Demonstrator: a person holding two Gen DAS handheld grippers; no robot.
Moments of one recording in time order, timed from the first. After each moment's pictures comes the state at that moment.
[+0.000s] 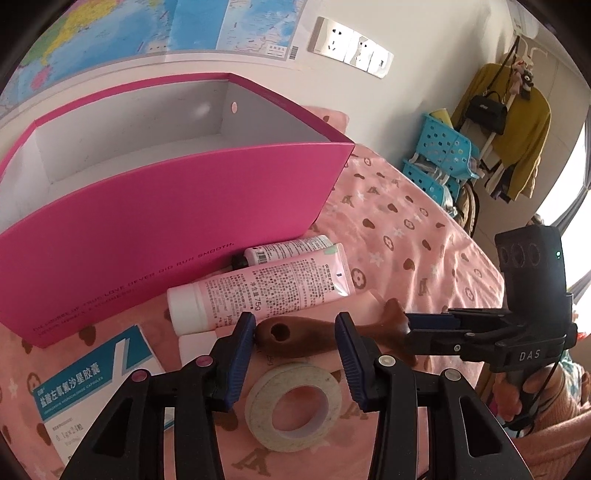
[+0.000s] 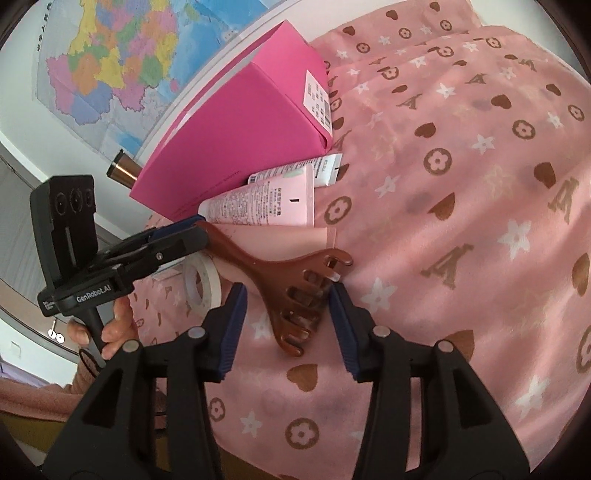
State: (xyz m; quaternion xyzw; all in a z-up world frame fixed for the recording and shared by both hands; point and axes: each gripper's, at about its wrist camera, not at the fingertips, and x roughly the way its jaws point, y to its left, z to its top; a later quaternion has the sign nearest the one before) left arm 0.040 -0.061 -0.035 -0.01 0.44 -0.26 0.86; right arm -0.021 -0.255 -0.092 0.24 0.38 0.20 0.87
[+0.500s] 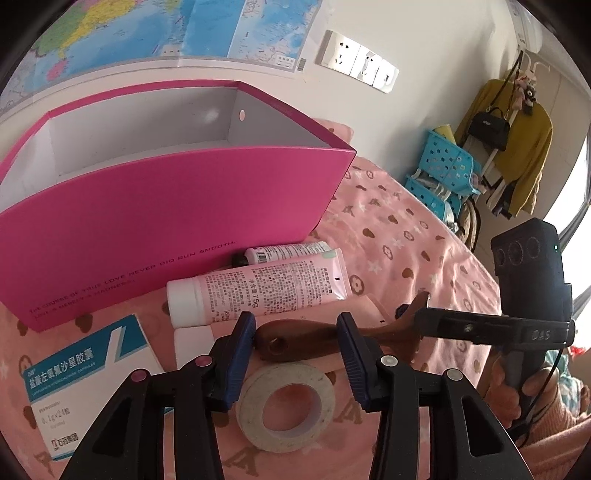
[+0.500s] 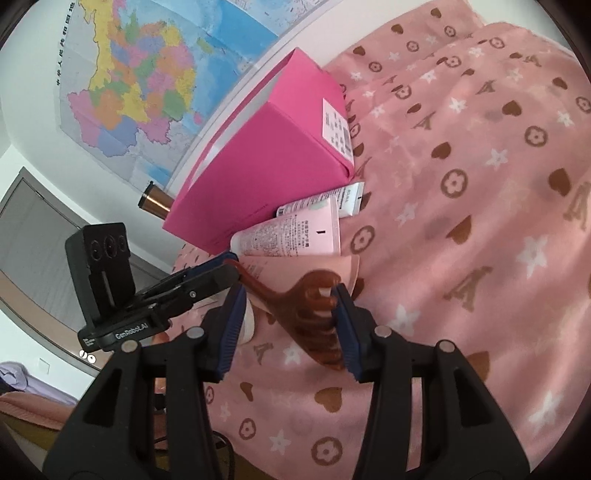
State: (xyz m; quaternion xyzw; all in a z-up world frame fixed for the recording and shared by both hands) left arm 0.031 -0.062 -0.038 -0.03 0.42 -0.25 0.87; right arm -0.017 -0.264 -0.085 0.29 0.33 0.24 0.87
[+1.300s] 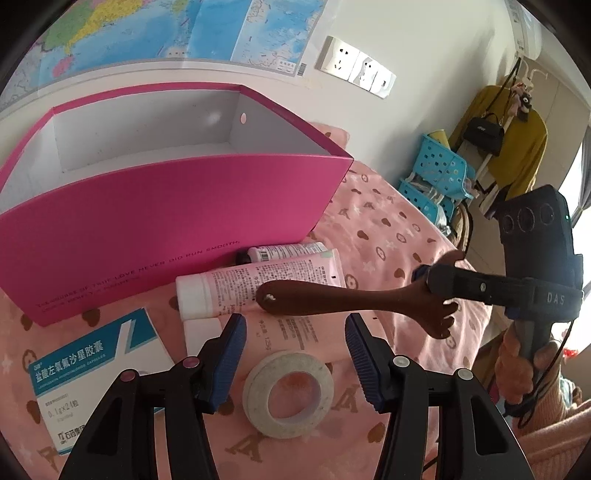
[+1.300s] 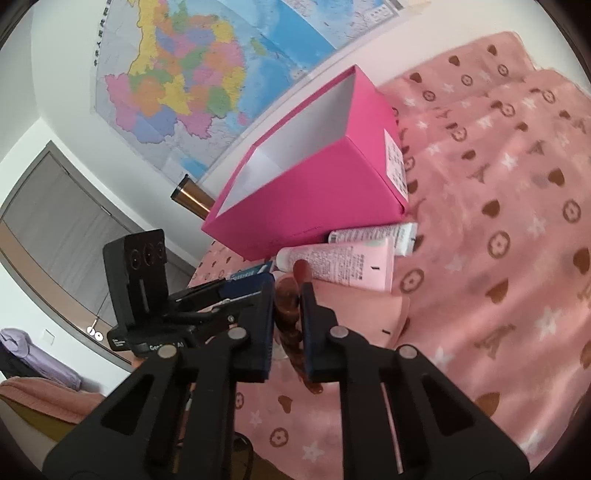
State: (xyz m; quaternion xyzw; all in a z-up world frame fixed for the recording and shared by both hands) left arm 0.027 -0.051 -0.032 -0.05 0.42 -0.26 0.87; right arm -0.013 -0.252 -0.044 0.25 0.30 0.30 0.87
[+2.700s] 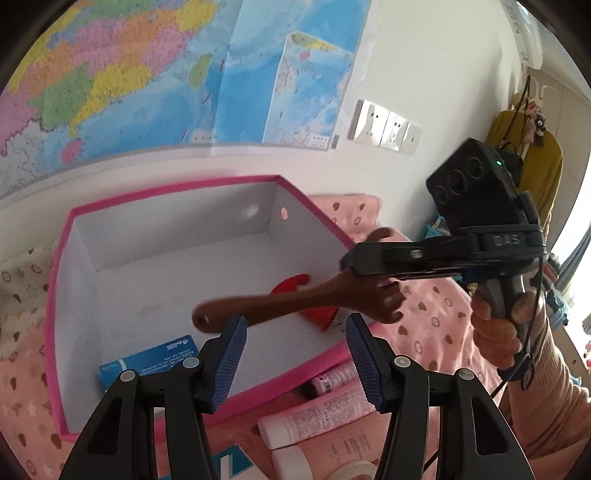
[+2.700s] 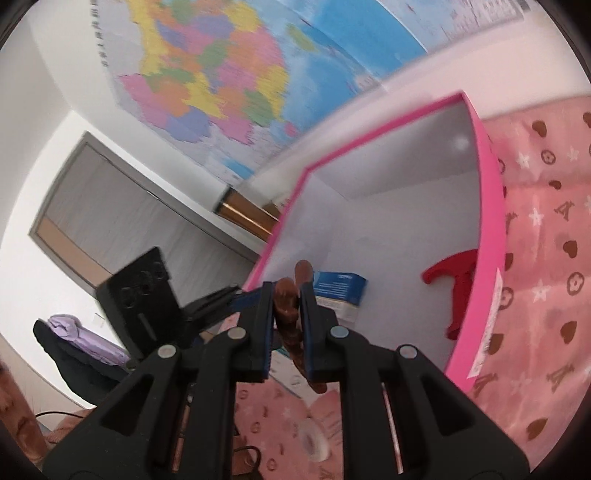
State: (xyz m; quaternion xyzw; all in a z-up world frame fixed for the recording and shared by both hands) left arm 0.104 -0.026 0.039 -0.03 0.36 -0.21 0.91; right arm 0.152 -0.228 0.030 0.24 0.34 0.43 0.80
